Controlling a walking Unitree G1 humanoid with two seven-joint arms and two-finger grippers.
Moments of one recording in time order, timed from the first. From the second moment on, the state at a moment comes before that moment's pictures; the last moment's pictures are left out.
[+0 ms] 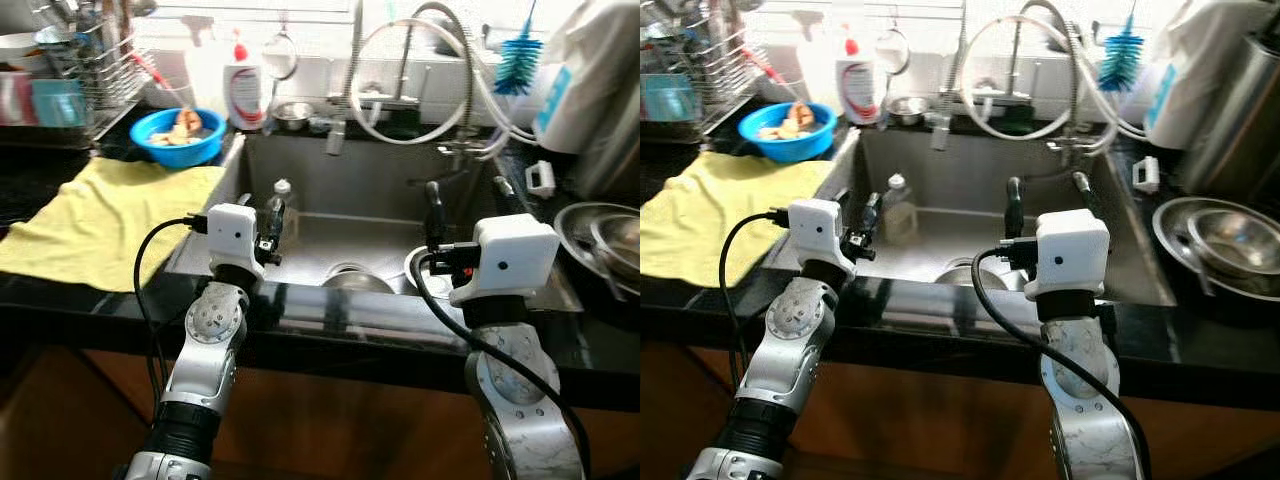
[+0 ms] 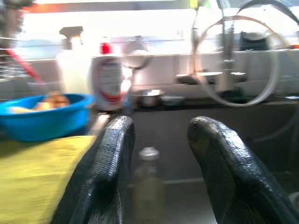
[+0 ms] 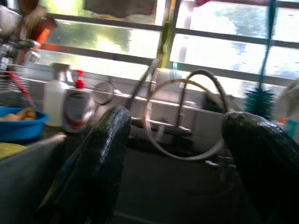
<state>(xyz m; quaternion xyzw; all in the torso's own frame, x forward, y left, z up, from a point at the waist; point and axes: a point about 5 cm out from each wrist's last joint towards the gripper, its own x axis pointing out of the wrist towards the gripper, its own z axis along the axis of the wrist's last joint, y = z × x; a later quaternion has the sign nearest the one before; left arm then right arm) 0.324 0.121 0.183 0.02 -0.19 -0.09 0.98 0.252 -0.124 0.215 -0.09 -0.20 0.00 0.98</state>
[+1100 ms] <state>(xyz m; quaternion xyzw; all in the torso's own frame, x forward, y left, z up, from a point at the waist) 0.323 0.113 0.183 0.04 -0.19 -0.11 0.98 0.253 -0.150 0.203 -0.11 -0.16 -0.06 0.98</state>
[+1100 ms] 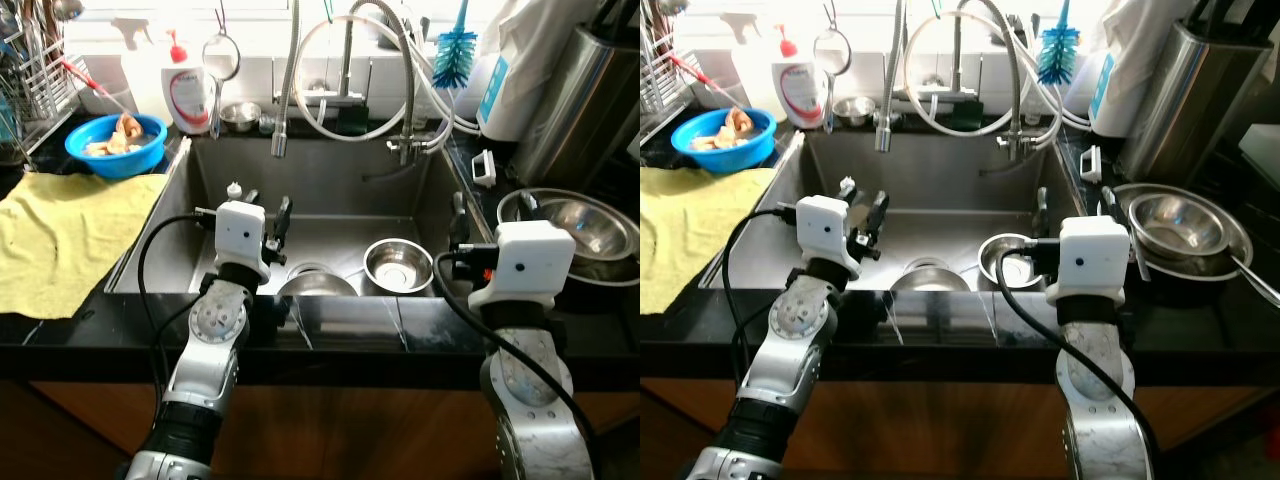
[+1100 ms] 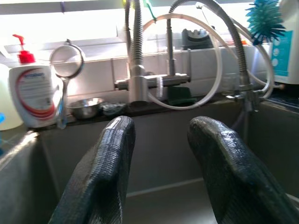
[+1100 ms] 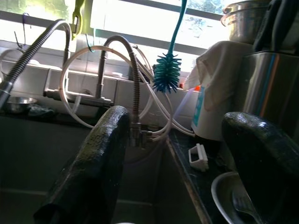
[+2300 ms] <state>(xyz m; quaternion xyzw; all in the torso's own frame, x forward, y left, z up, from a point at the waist) 0.322 0.112 0.180 0.03 -0.19 -0.10 0.98 0.244 -0.167 0.191 -0.10 -0.12 -0.13 0.98</state>
